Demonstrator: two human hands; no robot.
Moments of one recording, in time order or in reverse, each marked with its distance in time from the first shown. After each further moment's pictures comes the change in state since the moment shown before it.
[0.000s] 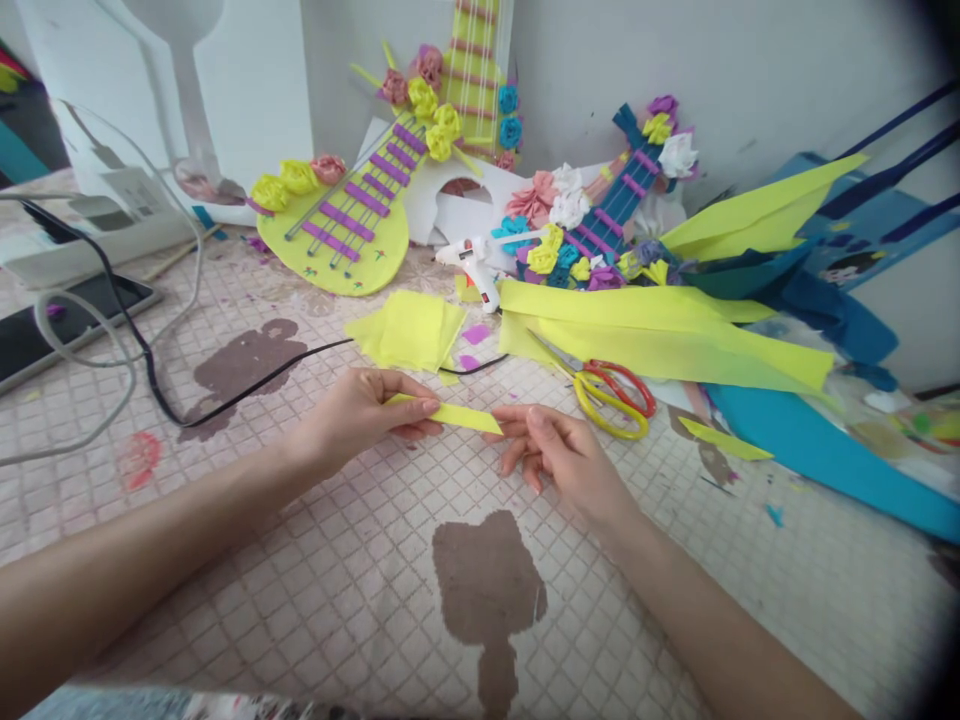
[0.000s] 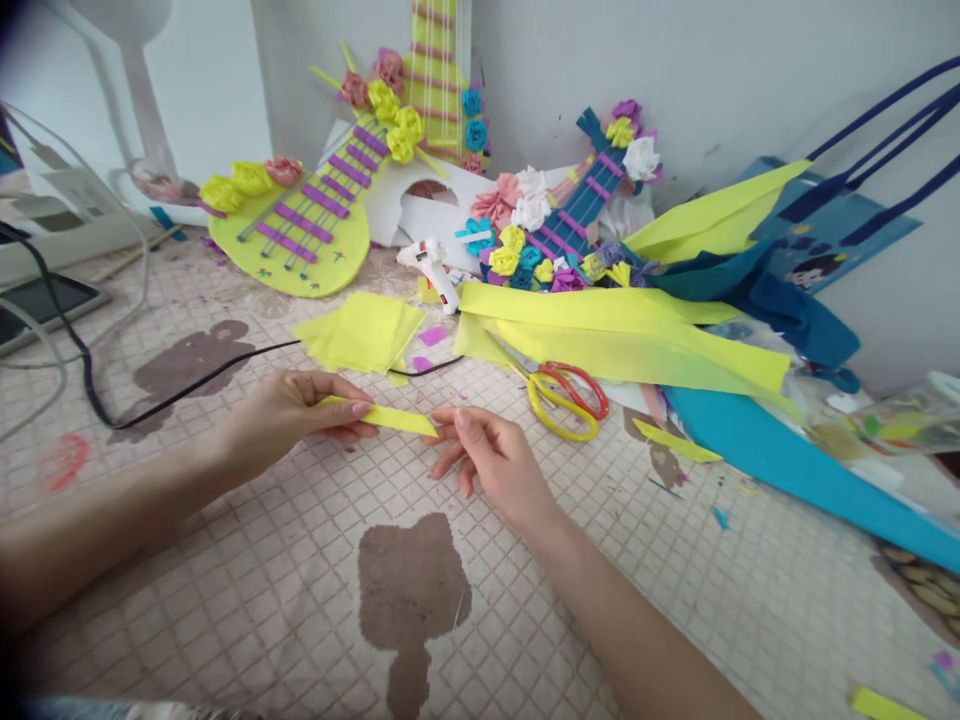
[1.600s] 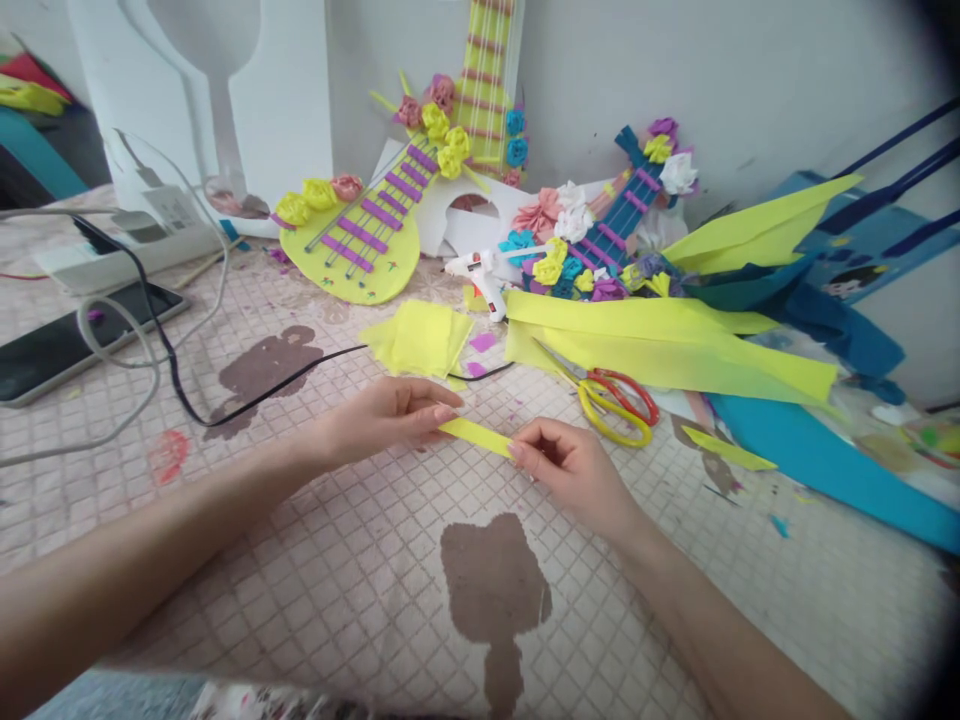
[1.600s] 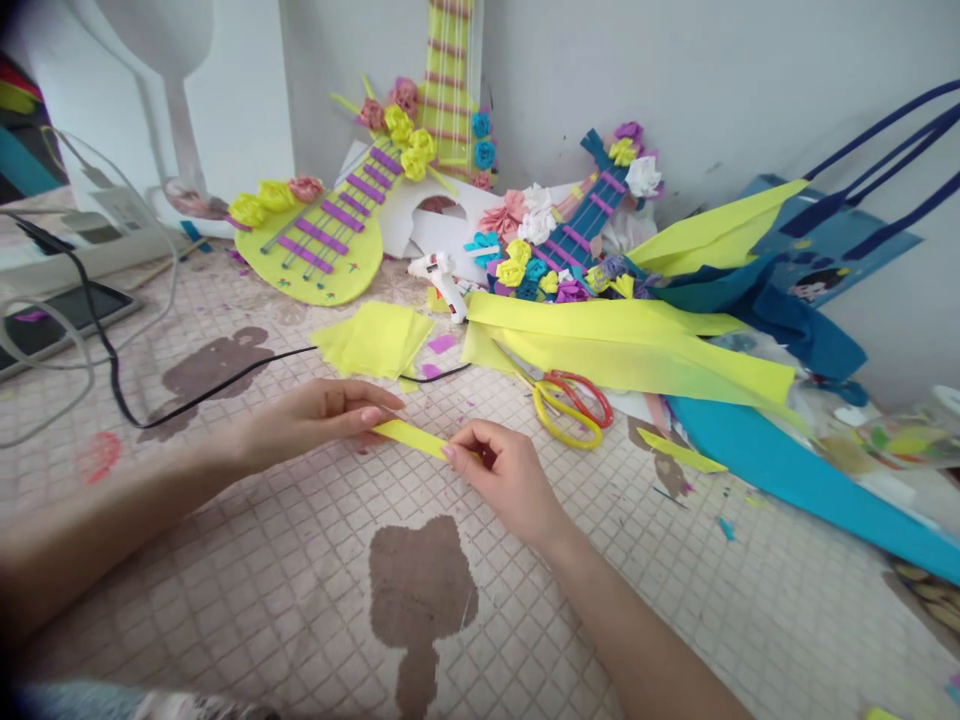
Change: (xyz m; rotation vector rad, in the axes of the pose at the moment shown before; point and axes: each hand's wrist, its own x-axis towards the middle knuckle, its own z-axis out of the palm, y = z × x) left_hand 0.001 0.000 -0.004 0.172 -0.270 0.139; right_hand -0.005 -0.009 -0.005 -0.494 -0.039 -0.132
